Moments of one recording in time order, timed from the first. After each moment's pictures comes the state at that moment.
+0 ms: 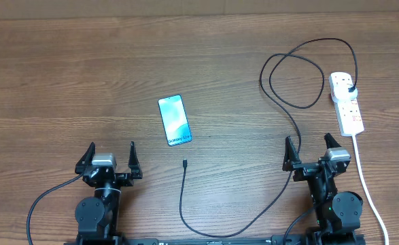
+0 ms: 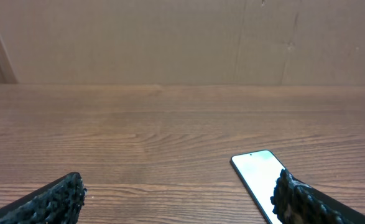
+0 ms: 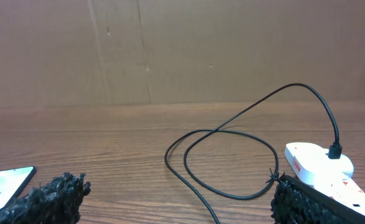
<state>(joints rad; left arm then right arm) -0.02 0.02 0.01 -0.08 -0.02 -0.03 0.07 0.01 0.02 -0.03 -0.03 0.07</state>
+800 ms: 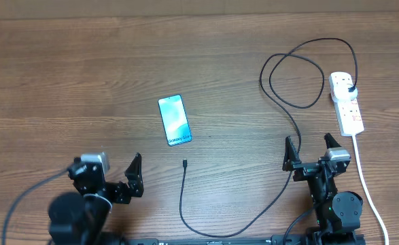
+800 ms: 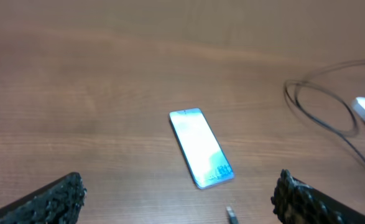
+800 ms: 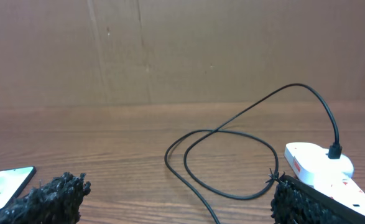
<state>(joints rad) -0.02 0.29 0.62 -0.74 0.18 -0.18 0.07 0.01 0.02 -0.04 -0.03 0.07</state>
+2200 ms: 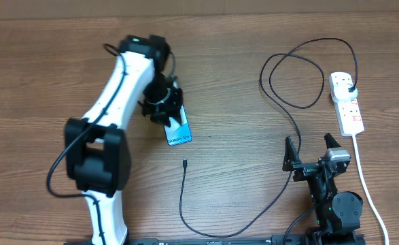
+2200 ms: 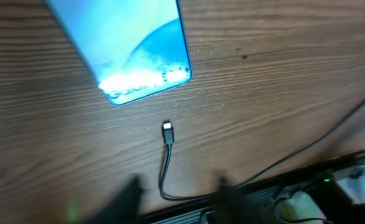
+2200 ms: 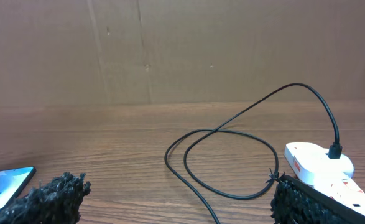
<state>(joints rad) -0.29 2.12 1.82 -1.50 0.35 -0.24 0.07 0.01 0.02 -0.03 -0.03 0.07</state>
